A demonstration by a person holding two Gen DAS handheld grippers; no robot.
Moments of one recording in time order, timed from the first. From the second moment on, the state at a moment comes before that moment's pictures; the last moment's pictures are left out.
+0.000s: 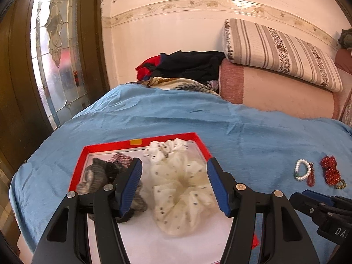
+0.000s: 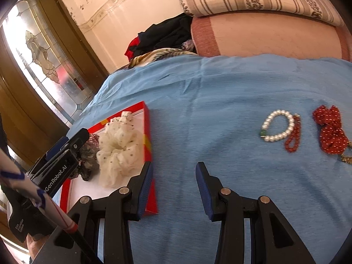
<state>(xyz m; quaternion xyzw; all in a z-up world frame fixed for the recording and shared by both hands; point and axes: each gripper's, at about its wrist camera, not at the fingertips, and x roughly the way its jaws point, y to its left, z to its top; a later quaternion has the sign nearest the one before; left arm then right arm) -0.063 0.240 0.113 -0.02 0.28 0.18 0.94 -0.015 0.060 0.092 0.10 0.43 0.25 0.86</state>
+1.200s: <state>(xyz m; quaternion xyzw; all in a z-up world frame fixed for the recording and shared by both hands) -0.012 0.093 0.071 0.01 0.36 0.05 0.93 0.034 -0.174 0.087 0.27 0.41 0.12 0.87</state>
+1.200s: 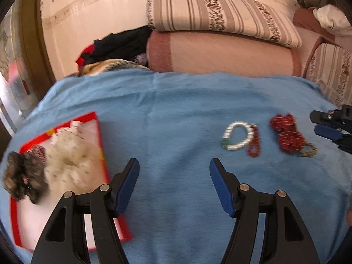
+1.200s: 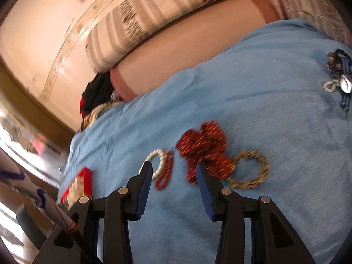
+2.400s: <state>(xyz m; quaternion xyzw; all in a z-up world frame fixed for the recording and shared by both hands) 0.138 0.035 0.010 0.03 0.48 -0.03 0.88 0.047 -0.224 0.093 0.29 0.39 0.10 0.87</state>
